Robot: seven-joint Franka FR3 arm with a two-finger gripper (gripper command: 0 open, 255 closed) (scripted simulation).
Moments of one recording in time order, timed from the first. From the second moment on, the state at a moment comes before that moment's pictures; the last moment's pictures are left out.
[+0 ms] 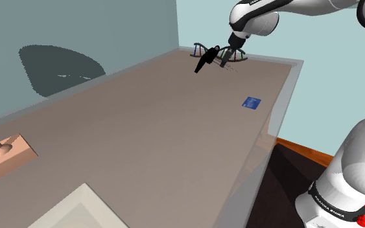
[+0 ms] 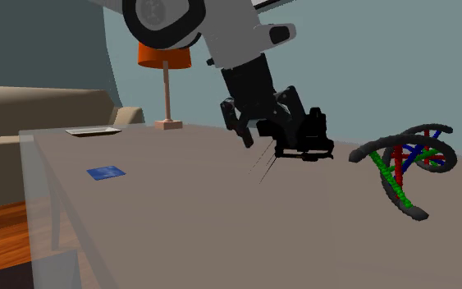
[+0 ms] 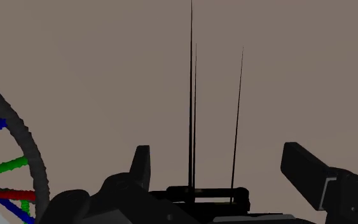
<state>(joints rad) 0.04 0.03 -0.44 -1.93 0.30 2.34 -0.94</state>
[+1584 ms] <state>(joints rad) 0.04 0.01 -0.44 -1.82 0.26 2.22 -0.90</state>
